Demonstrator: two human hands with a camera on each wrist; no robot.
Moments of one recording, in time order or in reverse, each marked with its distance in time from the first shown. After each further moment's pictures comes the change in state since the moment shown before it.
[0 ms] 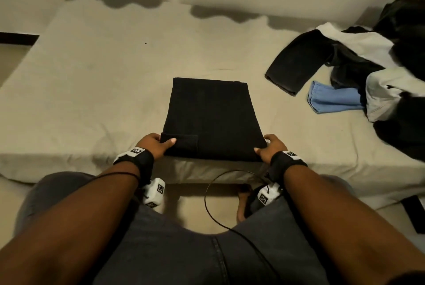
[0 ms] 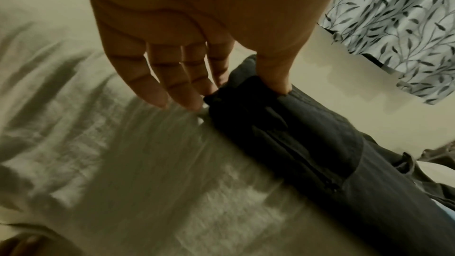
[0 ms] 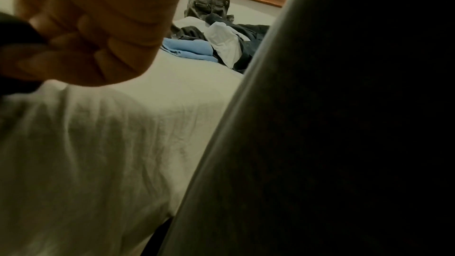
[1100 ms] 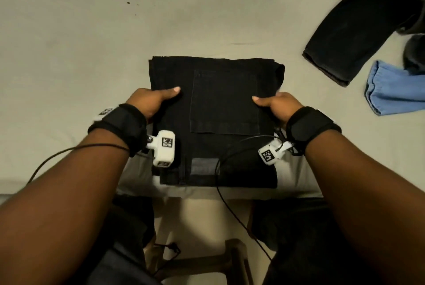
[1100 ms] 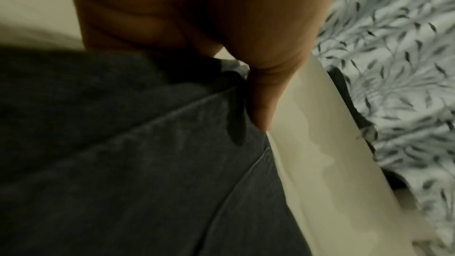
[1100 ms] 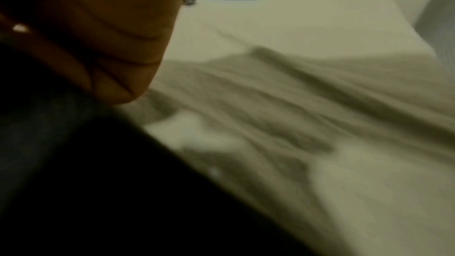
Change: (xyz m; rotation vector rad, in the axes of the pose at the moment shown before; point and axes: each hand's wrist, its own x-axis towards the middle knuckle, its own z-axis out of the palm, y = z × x) left_hand 0.149 0.090 -0.024 -0.711 -0.104 -0.195; right_hand 0.160 -0.114 0.000 0.589 -0.271 0.047
